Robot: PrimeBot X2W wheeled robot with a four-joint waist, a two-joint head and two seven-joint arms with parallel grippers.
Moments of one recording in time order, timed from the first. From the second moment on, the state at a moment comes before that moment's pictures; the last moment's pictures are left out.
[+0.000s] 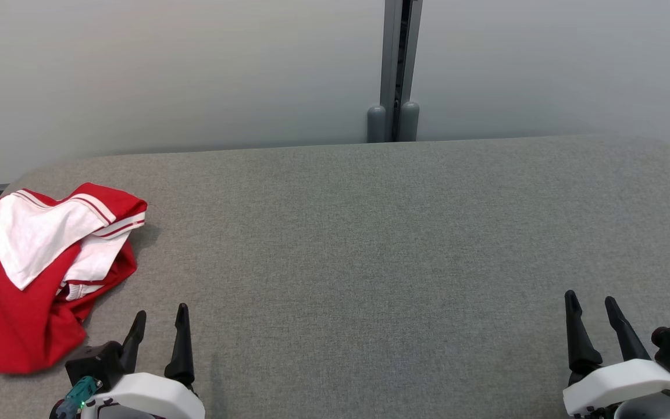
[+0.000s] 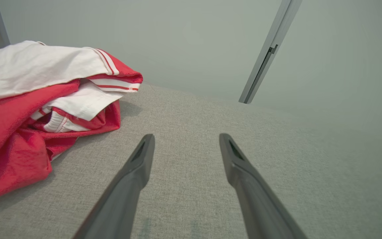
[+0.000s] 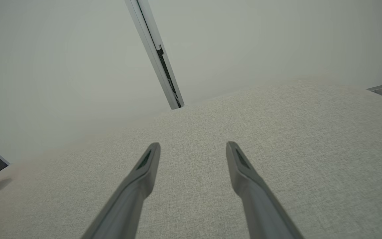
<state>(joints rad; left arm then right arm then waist) -0.07 0.04 -0.03 0.40 -0.35 -0.01 -0.19 -0.08 -0.04 -0.05 0.37 0.37 0.13 -0.19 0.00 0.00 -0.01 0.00</state>
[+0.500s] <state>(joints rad) -0.07 0.05 -0.03 0.42 -0.23 0.00 -0.22 -0.08 -0.05 -0.06 0.39 0.24 0.13 -0.22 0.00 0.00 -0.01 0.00</state>
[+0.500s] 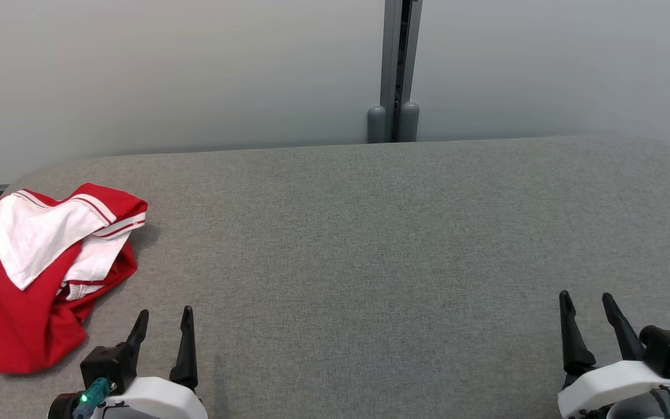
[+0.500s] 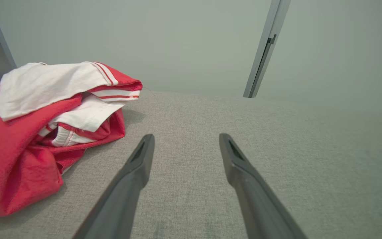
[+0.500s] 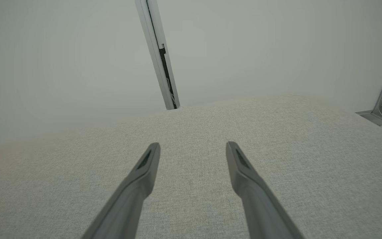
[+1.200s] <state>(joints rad) -0.07 0.05 -0.05 0.44 -0.07 0.01 -0.26 -0.08 -0.05 -0.01 0.39 0.08 0.13 -0.26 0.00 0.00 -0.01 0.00</state>
